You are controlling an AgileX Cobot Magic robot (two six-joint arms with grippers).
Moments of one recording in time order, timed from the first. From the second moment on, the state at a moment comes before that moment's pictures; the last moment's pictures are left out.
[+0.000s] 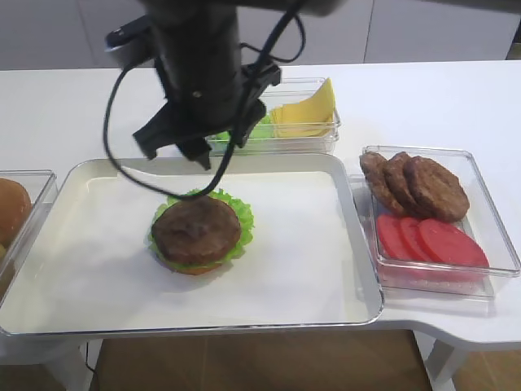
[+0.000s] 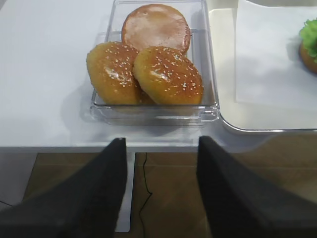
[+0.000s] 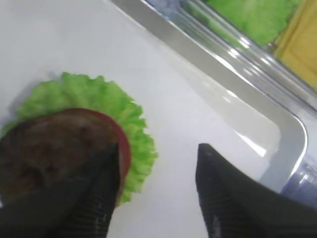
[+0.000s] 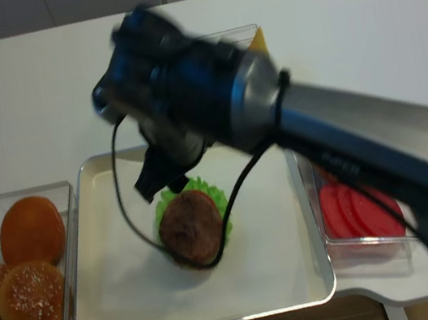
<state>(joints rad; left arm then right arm) 0.07 -0.02 -0.49 0.05 1.19 -0.07 0.91 2.00 -1.86 -0.29 1.23 0.29</state>
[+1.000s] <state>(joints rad) 0.07 -0.02 -0.49 0.05 1.19 -0.07 0.12 1.80 -1.77 -0.02 1.24 0.15</state>
